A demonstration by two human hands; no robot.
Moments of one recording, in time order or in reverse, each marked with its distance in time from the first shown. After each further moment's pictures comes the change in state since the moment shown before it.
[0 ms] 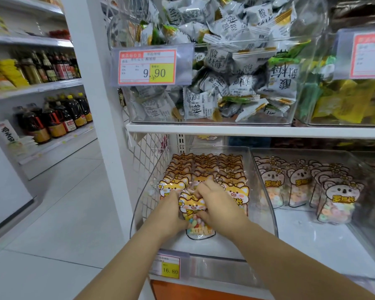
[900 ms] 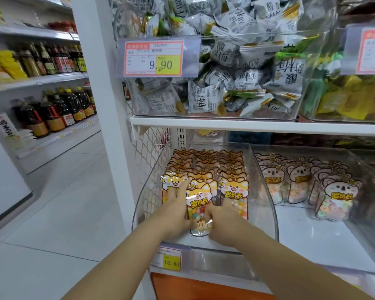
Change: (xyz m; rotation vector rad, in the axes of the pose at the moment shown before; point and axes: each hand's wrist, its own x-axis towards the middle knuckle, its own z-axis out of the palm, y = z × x) left_hand -0.004 0.004 0.005 0.081 -0.146 0.038; right_hand -0.027 0.000 0.014 -0.010 -0.399 0.399
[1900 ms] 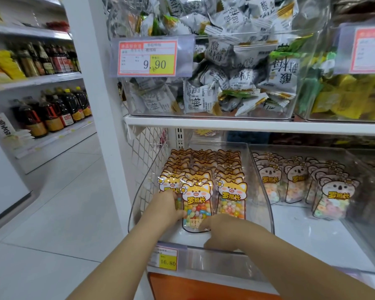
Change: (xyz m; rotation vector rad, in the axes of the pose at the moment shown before) left_hand 0.003 -0.001 -0.009 -0.060 0.129 -0.215; right_hand -0.016 -0.005 -0.021 -0.159 -0.297 -0.176
